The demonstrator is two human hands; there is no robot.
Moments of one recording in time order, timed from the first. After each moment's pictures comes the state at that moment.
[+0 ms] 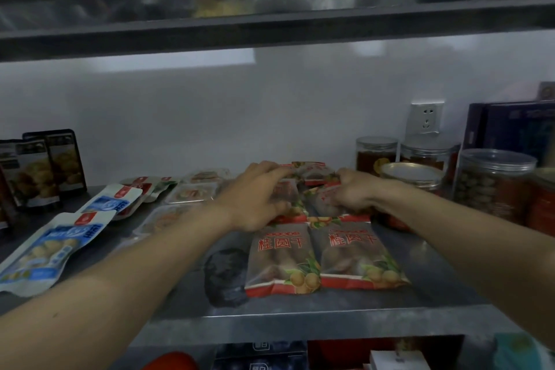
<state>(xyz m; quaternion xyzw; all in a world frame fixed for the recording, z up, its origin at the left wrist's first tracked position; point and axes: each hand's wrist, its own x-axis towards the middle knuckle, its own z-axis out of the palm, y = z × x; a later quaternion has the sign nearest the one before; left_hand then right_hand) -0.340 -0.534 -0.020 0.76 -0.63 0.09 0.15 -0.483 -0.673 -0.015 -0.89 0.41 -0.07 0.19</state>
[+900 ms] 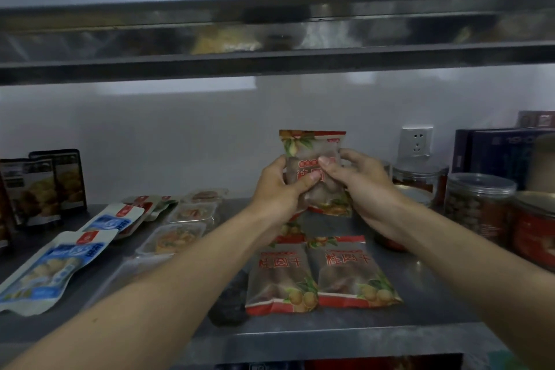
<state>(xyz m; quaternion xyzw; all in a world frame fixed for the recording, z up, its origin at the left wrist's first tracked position) -0.398 -0.550 0.003 0.51 -0.45 -0.24 0.69 -0.508 -0.635 0.009 -0.65 0.15 -0.42 0.61</state>
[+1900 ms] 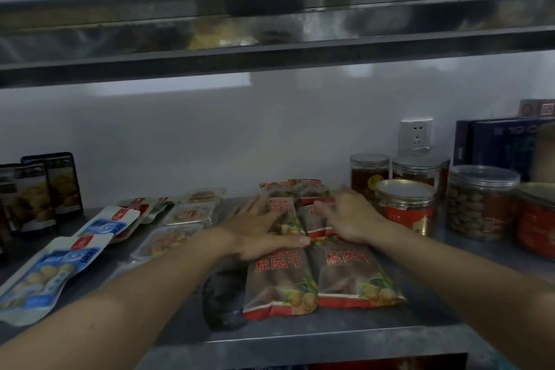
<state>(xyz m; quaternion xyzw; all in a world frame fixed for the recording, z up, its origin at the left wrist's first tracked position) -0.342 -0.537 -0.029 0.81 -0.58 -0.06 0.02 -0.484 -0.682 -0.044 -0.90 0.35 -0.21 0.15</state>
